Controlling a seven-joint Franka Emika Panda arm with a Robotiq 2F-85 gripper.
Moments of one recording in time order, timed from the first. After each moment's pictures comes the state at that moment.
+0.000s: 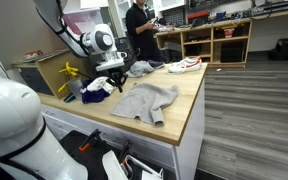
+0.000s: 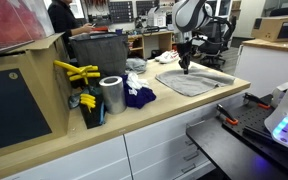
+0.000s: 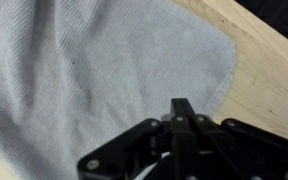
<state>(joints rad) 0.09 0.14 0.11 -2.40 -0.12 2.39 -0.27</state>
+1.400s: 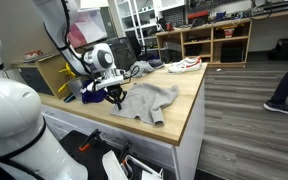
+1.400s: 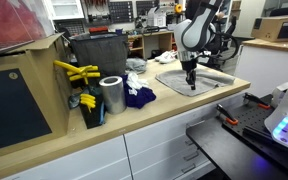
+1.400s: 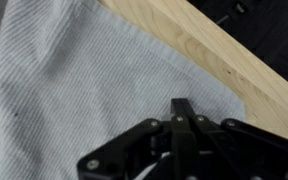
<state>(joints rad) 0.11 0.25 0.10 -2.51 -0.24 2.52 -0.23</state>
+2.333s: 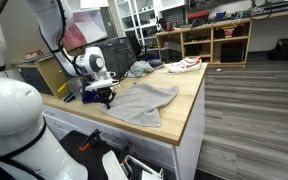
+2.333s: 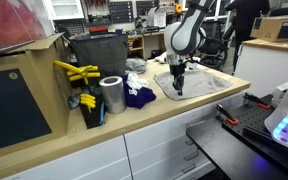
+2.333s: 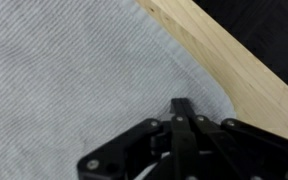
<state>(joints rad) 0.15 0.31 0.23 -2.46 -0.11 2.58 -0.19</state>
